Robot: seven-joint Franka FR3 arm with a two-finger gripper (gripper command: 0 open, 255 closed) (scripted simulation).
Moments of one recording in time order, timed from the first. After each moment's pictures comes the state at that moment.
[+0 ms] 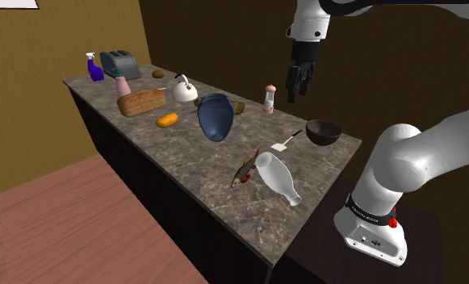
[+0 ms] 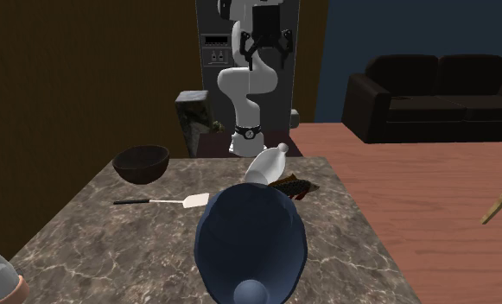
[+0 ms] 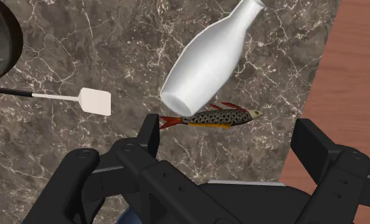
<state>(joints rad) 0.01 -0.77 0.02 -2.37 0.05 1.56 0.00</state>
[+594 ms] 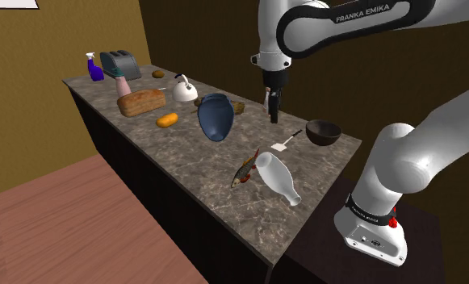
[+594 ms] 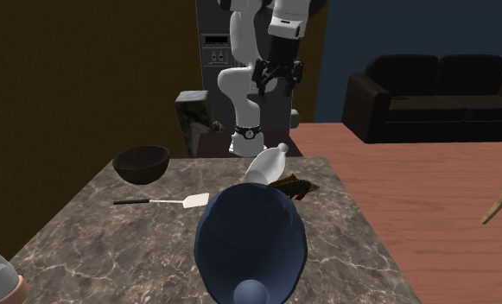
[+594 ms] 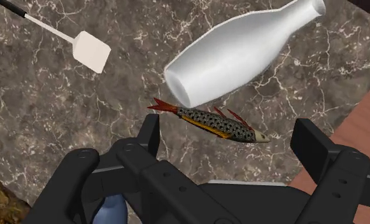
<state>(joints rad) 0.09 -0.53 0.07 -2.38 -0.08 1.73 -0.21</state>
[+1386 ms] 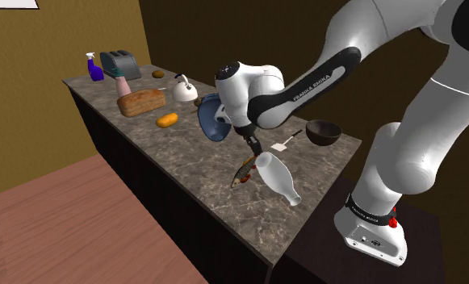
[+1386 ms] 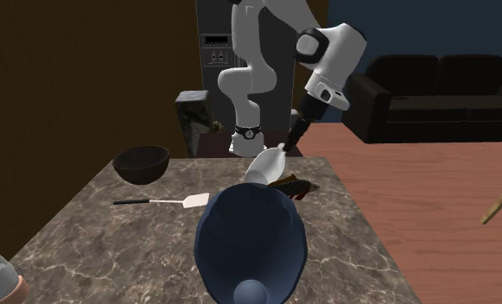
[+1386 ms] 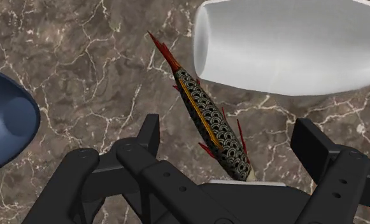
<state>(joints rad) 0.18 -0.16 0.19 -2.42 -0.40 2.04 -0.44</state>
